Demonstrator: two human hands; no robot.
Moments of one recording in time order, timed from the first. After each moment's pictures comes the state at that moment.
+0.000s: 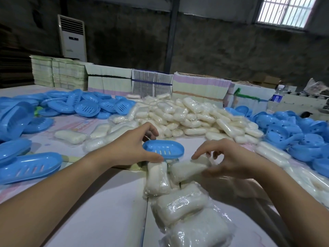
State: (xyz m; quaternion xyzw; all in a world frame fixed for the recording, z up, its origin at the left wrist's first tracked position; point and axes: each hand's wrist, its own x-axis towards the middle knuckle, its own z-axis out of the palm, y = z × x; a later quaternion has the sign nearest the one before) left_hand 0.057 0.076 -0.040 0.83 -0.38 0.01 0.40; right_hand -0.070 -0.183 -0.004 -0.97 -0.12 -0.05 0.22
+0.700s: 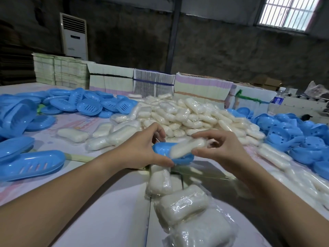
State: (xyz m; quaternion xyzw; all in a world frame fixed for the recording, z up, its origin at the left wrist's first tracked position) left_hand 0.040 0.064 -0.038 0.81 -0.36 -0.02 0.46; right_hand -0.057 -0.161 -0.015 -0.84 -0.08 -0.22 0.48
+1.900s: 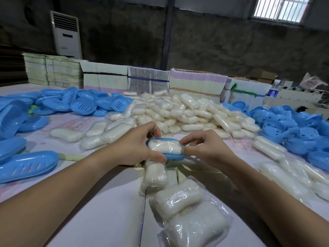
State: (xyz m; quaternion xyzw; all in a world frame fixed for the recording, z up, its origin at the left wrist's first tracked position) left_hand 0.045 0.063 -0.038 0.83 -0.37 0.00 0.42; right_hand -0.035 -0.156 -0.035 -0.89 0.02 -0.17 0.43
